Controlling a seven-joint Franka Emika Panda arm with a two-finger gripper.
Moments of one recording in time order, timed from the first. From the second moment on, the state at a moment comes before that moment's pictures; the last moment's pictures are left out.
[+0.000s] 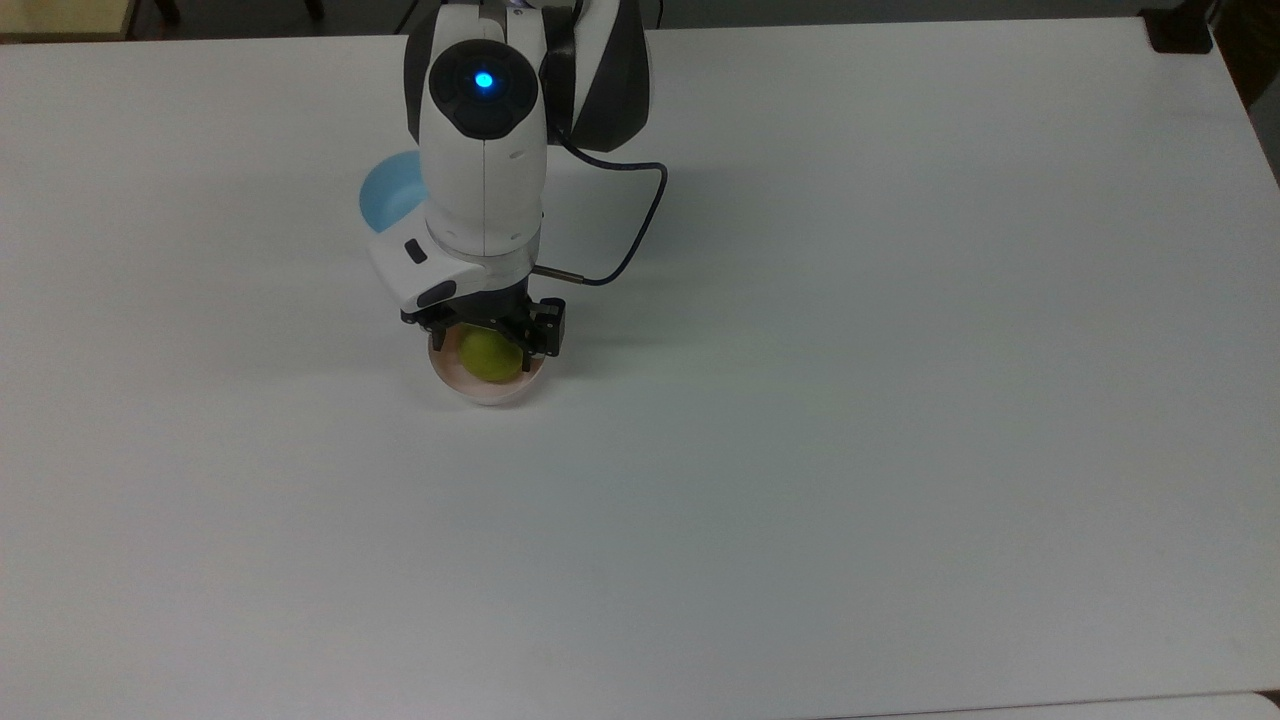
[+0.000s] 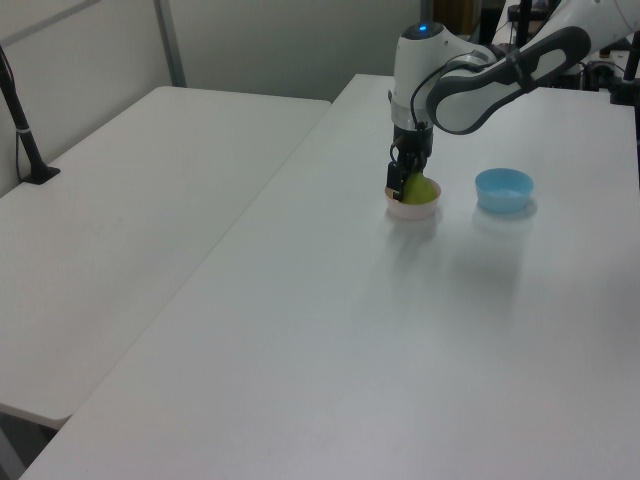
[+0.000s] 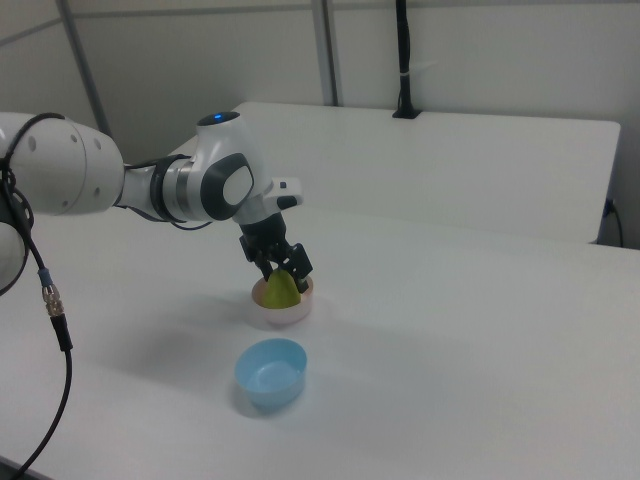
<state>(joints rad) 0.01 0.44 -0.02 -1.71 -0.17 2.26 0.26</state>
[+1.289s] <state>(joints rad) 0.06 0.07 -0.01 -1.60 -0.08 1.69 0.06</state>
